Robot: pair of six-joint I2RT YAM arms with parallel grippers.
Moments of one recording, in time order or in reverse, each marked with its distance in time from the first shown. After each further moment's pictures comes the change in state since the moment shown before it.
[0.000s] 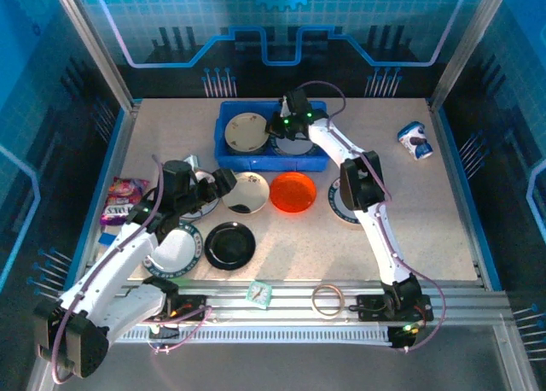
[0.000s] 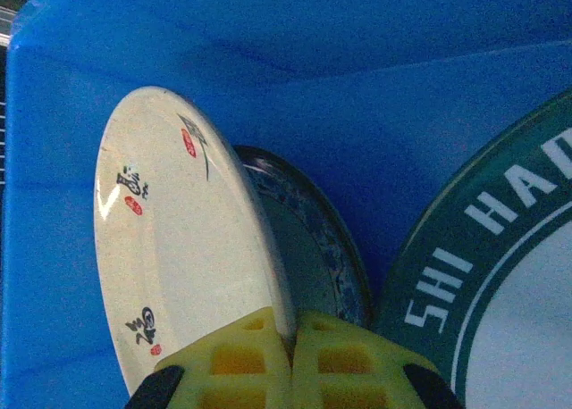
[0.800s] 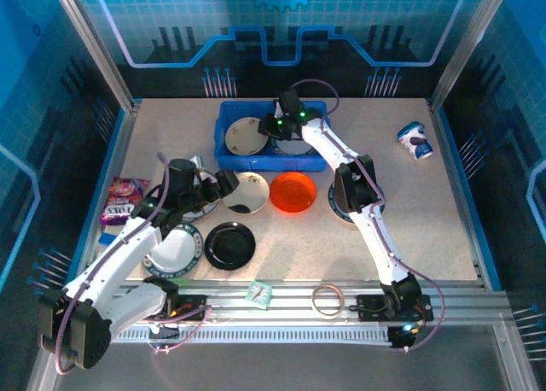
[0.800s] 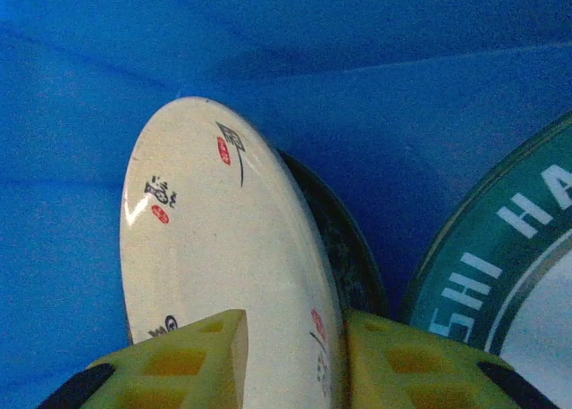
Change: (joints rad) left arm 0.000 0.062 0.003 0.003 0.011 0.005; right arm 0.038 0.062 0.154 -0.127 0.100 -0.047
